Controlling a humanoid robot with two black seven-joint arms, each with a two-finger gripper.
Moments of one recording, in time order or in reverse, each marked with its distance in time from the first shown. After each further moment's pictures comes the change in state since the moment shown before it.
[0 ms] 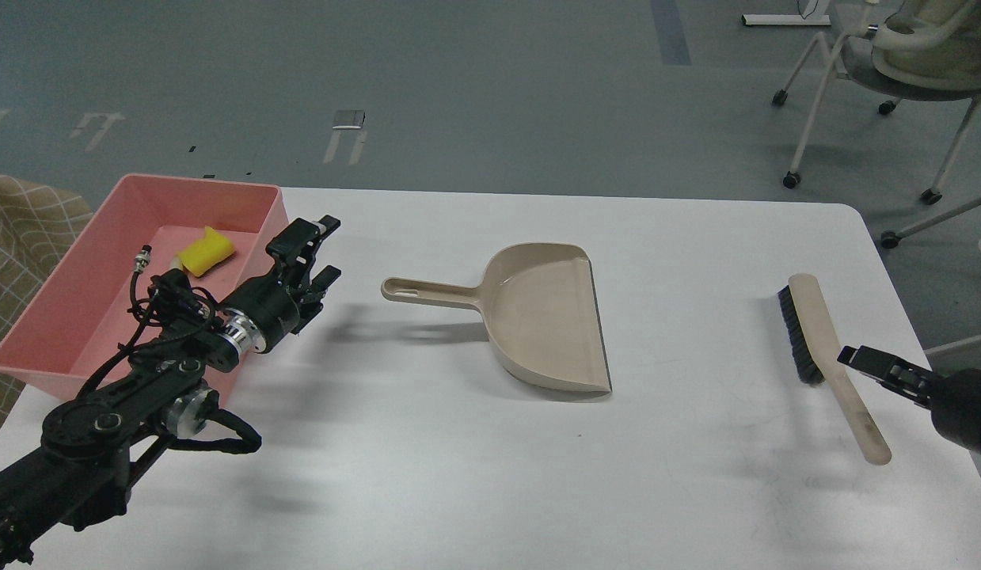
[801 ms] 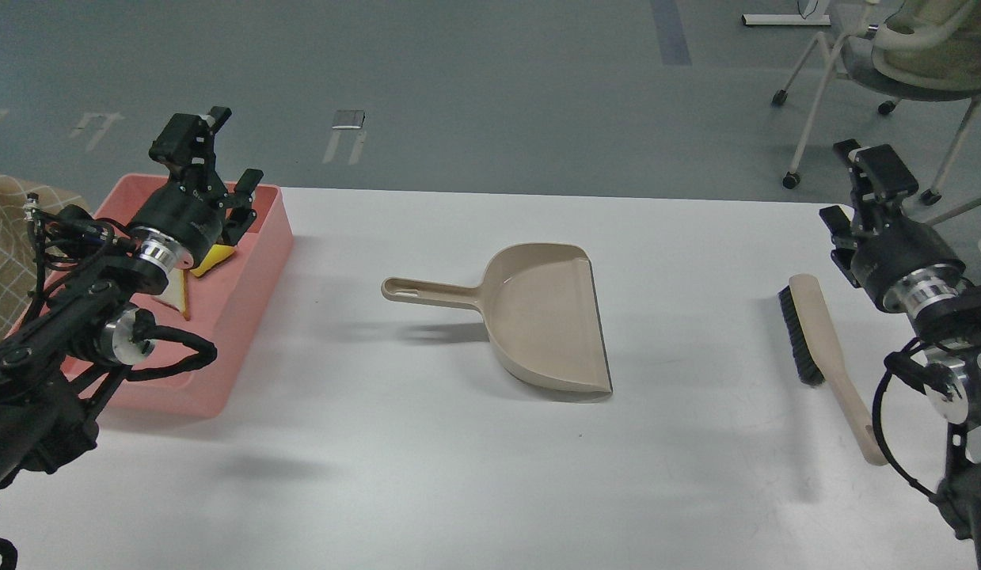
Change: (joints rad) left arm -0.050 0.059 -0.241 0.000 -0.192 -0.060 0.004; right arm 0.428 0.760 0.296 -0.263 0.203 -0.166 0.000
